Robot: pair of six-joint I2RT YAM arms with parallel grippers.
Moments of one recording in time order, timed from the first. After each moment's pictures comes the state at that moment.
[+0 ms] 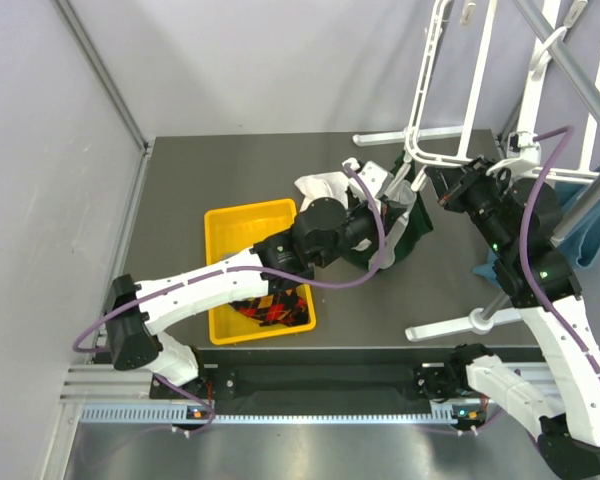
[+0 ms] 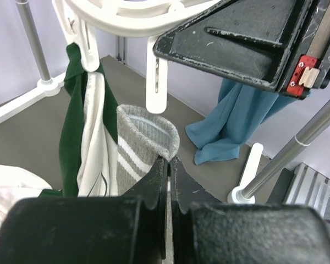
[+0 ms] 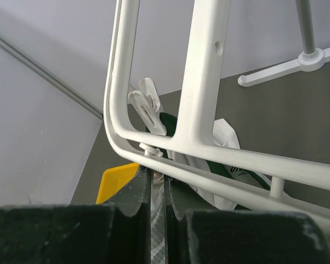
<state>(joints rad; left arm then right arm) -1.14 1.51 1.39 0.16 -0.23 -0.18 0.32 0.84 1.17 -0.36 0.04 0.57</state>
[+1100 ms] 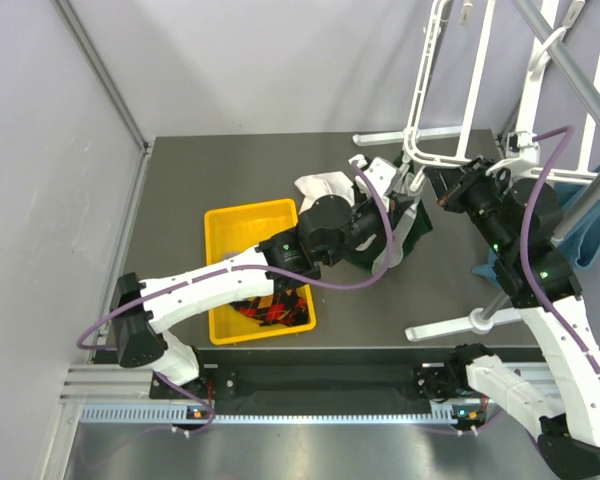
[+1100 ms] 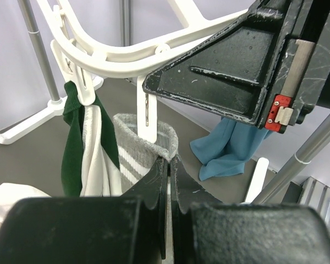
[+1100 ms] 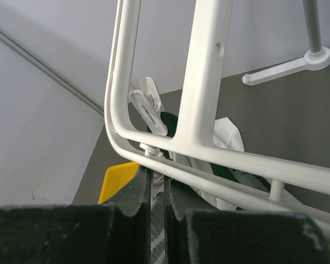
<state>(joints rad) -1.17 1.55 1.46 0.18 -0.27 -0.12 0.32 0.84 1.17 -0.36 0.02 0.57</state>
